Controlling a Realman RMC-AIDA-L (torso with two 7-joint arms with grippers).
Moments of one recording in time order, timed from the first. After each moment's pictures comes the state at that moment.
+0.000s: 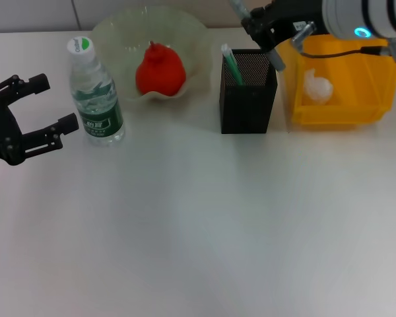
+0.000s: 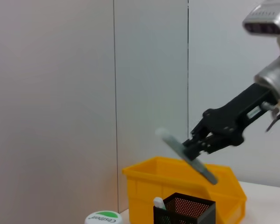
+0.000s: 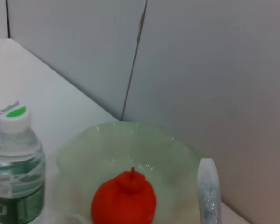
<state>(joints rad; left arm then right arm) -0.29 -1.98 0.74 0.69 1.60 1.65 -1.08 0.54 2.08 -1.61 -1.64 -2.65 -1.07 2.73</state>
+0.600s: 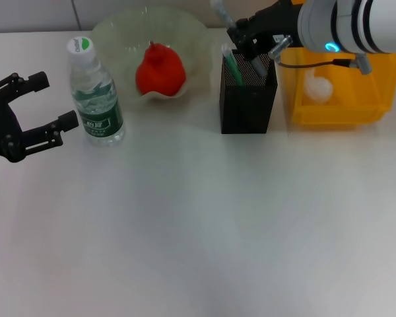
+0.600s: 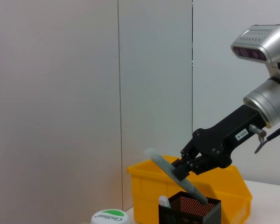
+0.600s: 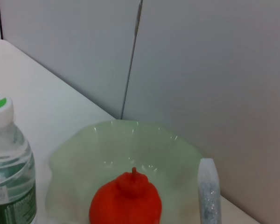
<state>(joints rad) -0.29 -1.99 0.73 0.69 1.61 1.64 -1.08 0.58 2.08 -1.66 -1.40 -2.60 -0.84 2.69</state>
